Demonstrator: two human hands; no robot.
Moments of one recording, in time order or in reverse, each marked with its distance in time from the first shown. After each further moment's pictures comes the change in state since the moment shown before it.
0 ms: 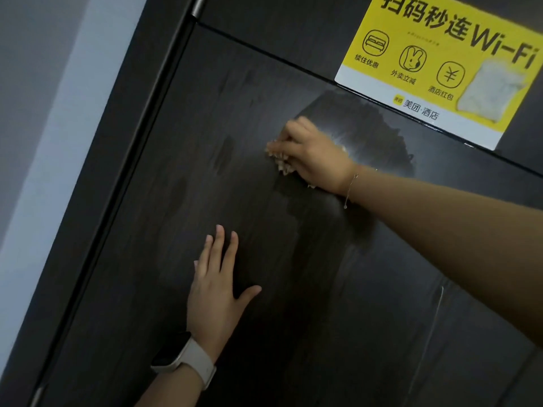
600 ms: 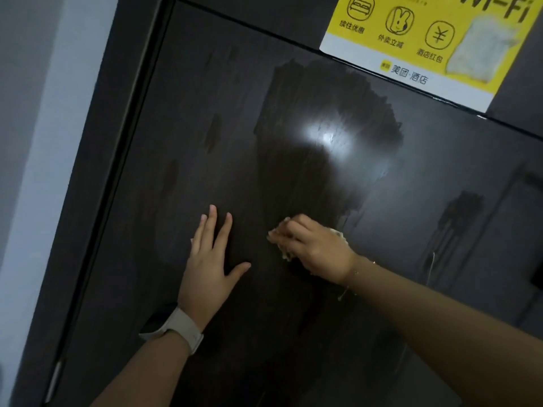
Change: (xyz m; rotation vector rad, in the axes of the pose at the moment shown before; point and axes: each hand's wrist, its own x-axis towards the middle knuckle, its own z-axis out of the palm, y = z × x) left_hand -0.002 -0.006 -0.007 -0.003 -0.064 0.053; right_hand -0.141 -0.116 0.034 0.113 -0.164 -0.016
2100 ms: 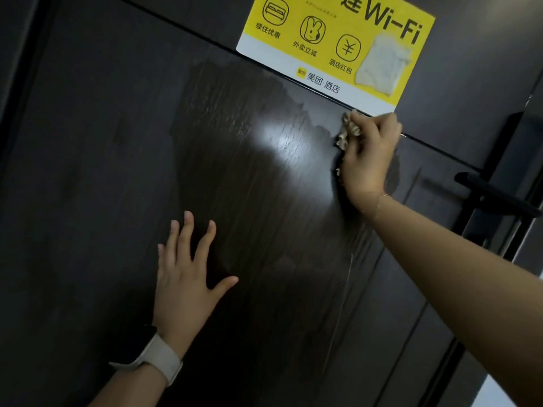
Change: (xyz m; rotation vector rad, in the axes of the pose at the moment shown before) left_hand 0.001 0.082 0.046 0.118 0.035 0.052; right_hand -0.052 0.142 -0.105 -0.144 0.853 0.897
